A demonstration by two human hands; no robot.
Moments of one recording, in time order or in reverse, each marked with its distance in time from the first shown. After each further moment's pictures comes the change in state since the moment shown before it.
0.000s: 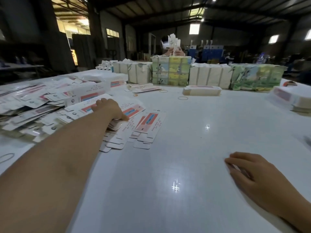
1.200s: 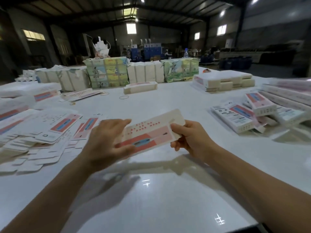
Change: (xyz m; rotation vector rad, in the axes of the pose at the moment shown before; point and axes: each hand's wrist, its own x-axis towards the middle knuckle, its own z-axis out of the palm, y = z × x) left_hand -0.216 0.069 0.017 -0.442 0.216 1.155; right_hand -0.004 -0.002 -0.036 1.358 0.014 0.339
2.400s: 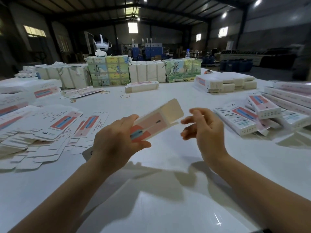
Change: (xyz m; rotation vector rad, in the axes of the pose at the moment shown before) left_hand 0.003 0.037 0.002 0.102 0.219 -0.046; right_hand -0.010 -0.004 0.006 -0.095 0.365 -0.457
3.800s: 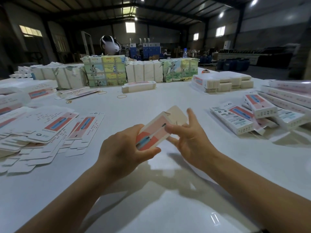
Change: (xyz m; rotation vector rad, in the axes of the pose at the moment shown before) left_hand -0.002 0.017 0.015 -0.200 -0.173 -0.040; right_hand -0.003 -0.008 0.010 0.235 -0.257 0.328
